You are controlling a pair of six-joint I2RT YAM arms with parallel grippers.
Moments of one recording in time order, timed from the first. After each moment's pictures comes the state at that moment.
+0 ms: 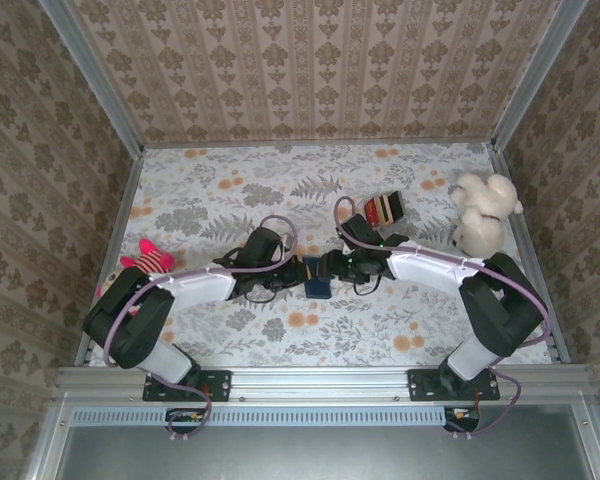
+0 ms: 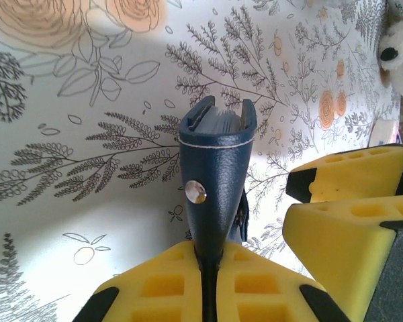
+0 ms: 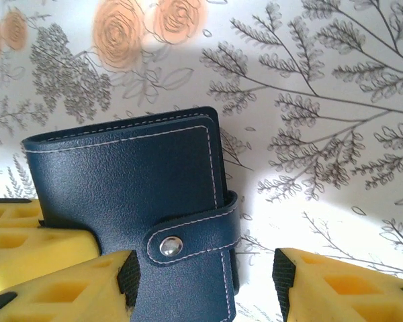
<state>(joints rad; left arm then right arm) -0.73 1.51 0.67 0.03 0.40 -0.85 0.64 1.60 0.93 -0.37 -0.20 0.75</state>
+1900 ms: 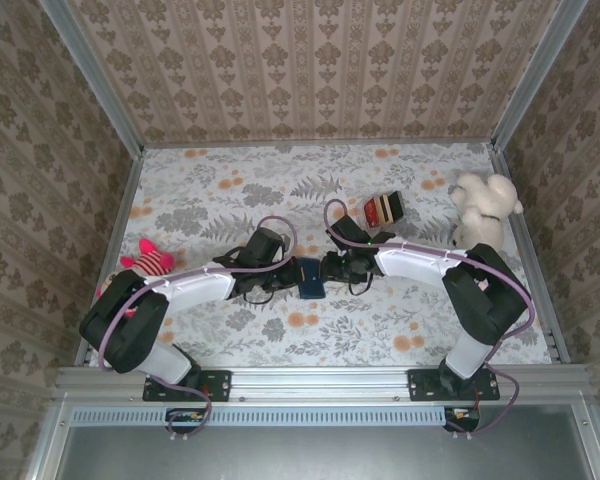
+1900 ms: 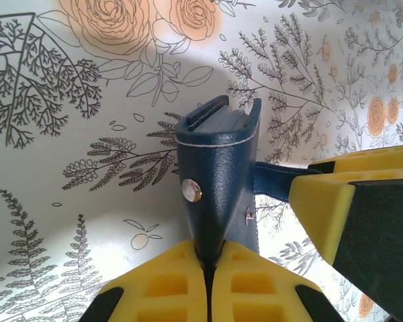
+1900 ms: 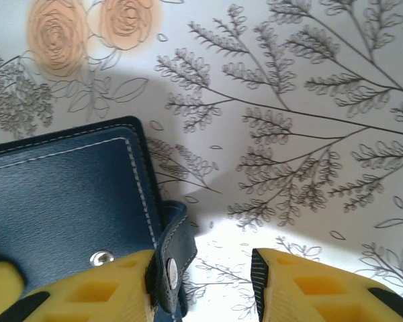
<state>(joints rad) -0.74 1.48 0.70 -0.09 0.27 -0.82 0.66 1.69 0.99 -0.43 -0.11 0.75</state>
